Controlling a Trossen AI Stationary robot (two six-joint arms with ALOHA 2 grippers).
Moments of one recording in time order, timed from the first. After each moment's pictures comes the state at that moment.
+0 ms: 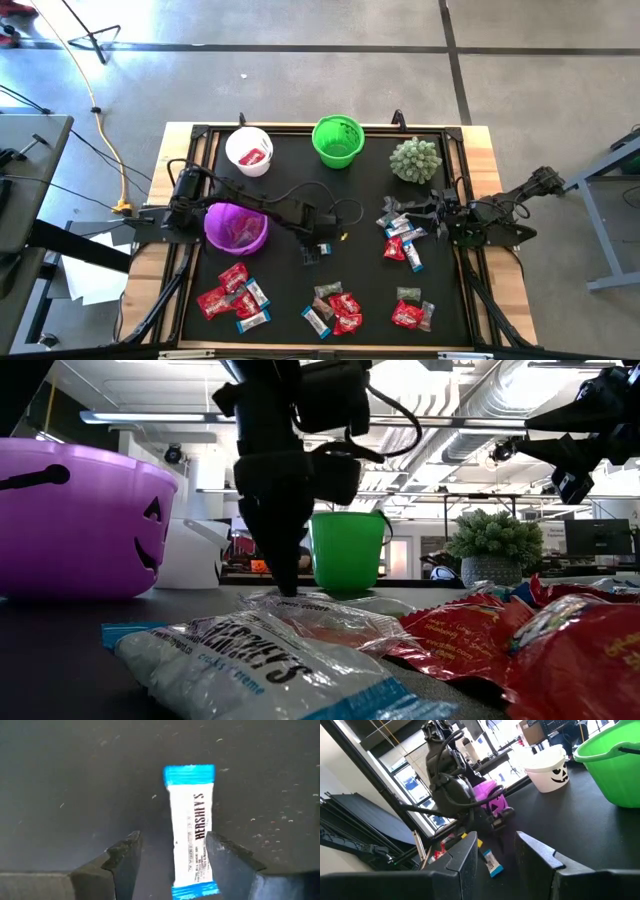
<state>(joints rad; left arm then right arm) -0.12 2.05 1.42 -0.70 0.07 -0.21 0.48 0.04 0.02 0.05 0.59 0.54</state>
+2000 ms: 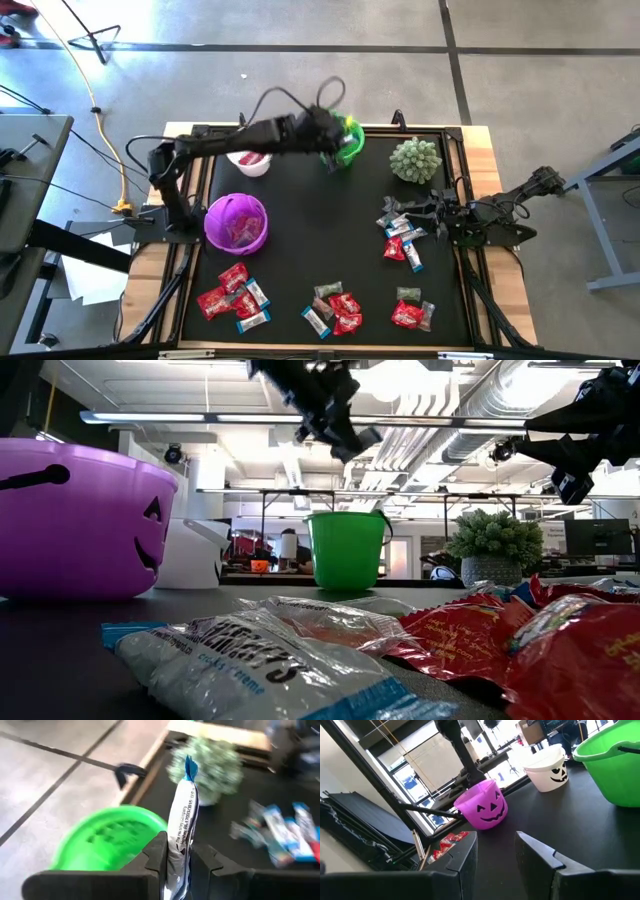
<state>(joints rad) 0.32 1.82 1.65 -0.44 -0.13 0.01 0.48 0.05 0.02 0.05 0.59 0.54</state>
